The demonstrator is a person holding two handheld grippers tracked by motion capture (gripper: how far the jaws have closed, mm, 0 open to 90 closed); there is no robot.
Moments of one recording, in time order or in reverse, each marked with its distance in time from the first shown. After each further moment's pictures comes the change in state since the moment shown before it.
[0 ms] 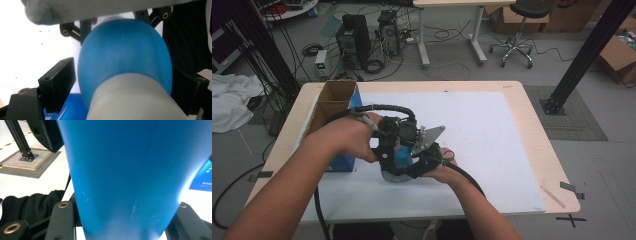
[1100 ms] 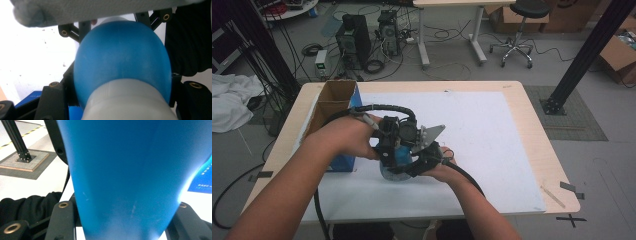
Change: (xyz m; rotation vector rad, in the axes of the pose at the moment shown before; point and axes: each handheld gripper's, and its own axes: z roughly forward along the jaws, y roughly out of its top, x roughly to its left) left arm -0.001 0.002 -0.002 0.022 0.015 -0.005; right arm 0.001 0.003 -0.002 0.018 -0.004 0.040
